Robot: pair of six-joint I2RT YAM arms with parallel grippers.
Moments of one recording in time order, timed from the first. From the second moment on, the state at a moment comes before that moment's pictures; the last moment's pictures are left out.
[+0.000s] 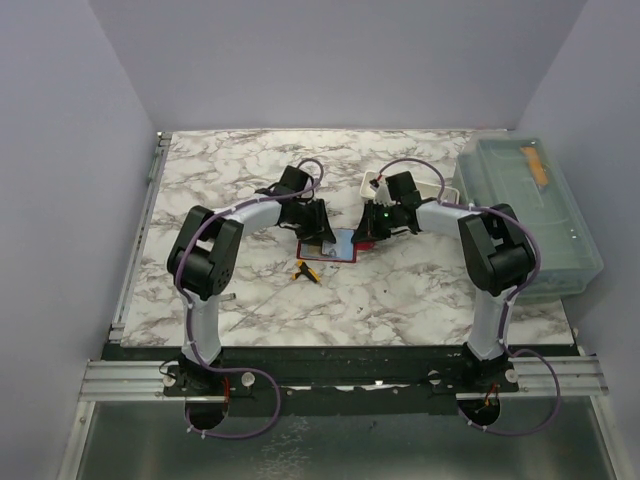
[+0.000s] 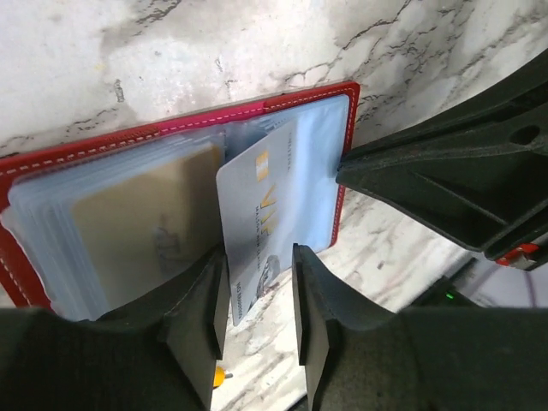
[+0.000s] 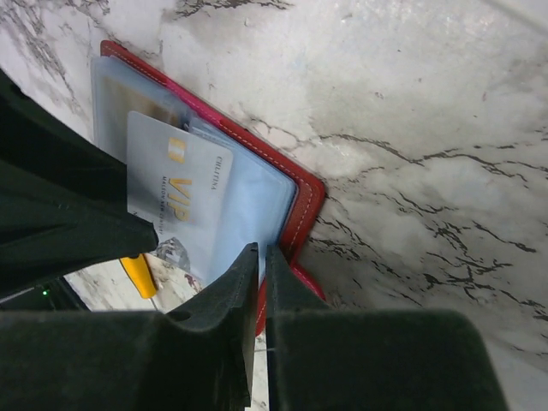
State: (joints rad) left arm -0.42 2.02 1.32 -0.34 0.57 -0.61; right arm 0.37 1.98 1.18 -0.12 -0.57 0.42
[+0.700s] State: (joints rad) left arm -0.57 2.00 1.42 -0.47 0.24 -0.52; right arm 0.37 1.97 1.15 -0.10 -0.56 0.43
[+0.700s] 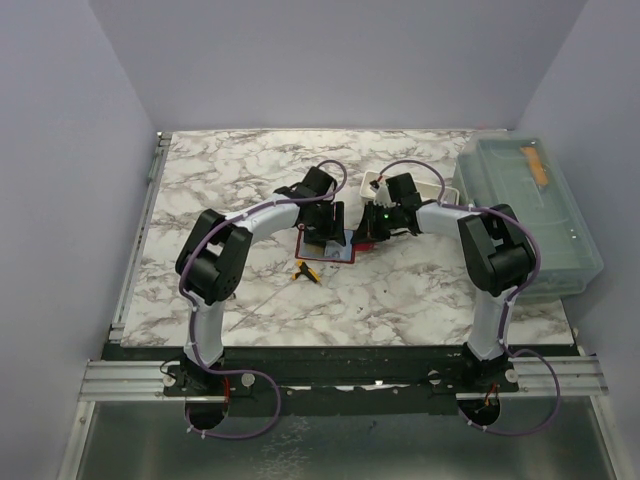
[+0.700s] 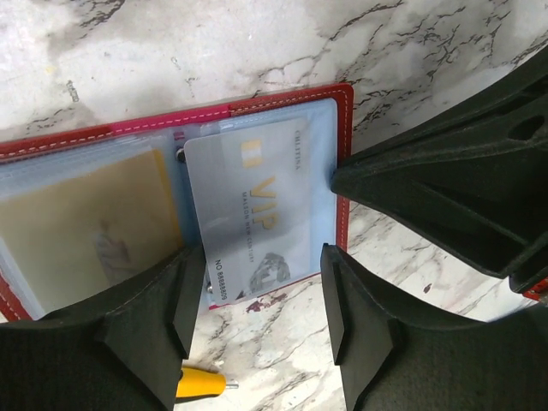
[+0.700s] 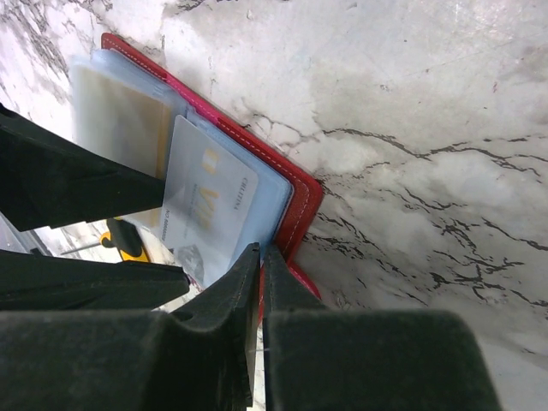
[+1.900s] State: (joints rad) left arm -0.50 1.90 1.30 -0.37 0.44 -0.56; right arm 0.37 1.89 1.10 -0.14 -0.52 0.46
